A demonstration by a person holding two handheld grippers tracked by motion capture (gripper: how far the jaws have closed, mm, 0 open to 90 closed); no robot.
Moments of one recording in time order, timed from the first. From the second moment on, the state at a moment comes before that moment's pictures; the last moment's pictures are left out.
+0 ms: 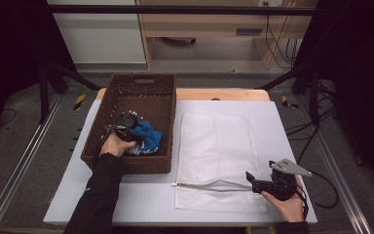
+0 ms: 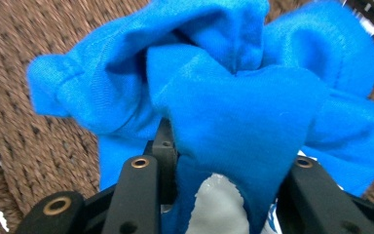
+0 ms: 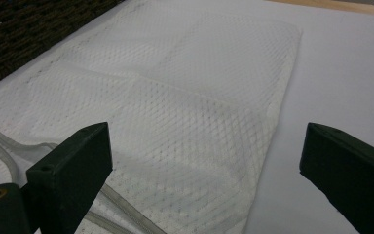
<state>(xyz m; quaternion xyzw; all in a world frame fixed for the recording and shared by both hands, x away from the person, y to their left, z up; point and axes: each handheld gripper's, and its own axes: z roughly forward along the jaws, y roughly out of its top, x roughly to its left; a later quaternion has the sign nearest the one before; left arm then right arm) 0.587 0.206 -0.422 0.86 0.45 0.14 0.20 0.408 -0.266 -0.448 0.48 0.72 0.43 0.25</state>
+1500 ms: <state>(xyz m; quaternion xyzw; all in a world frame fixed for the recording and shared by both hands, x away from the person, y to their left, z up) 0.541 0.247 -0.342 0.70 0.45 0.27 0.48 0.407 -0.270 -0.446 0.49 0.71 0.43 0.26</state>
